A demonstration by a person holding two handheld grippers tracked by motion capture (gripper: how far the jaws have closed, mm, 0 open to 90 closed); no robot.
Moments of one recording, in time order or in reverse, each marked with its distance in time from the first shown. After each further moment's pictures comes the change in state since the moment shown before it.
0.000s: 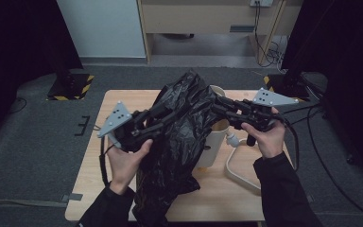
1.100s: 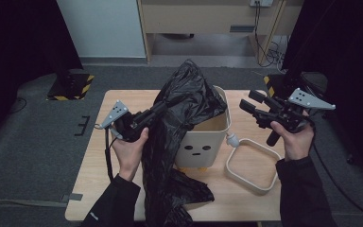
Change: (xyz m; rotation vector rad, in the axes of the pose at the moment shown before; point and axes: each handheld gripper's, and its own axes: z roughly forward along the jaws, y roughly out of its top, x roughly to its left) left arm 0.033 -0.034 0.023 -0.009 0.051 -0.169; right arm -0.029 -0.002 -0.059 -0.138 -0.099 0.083
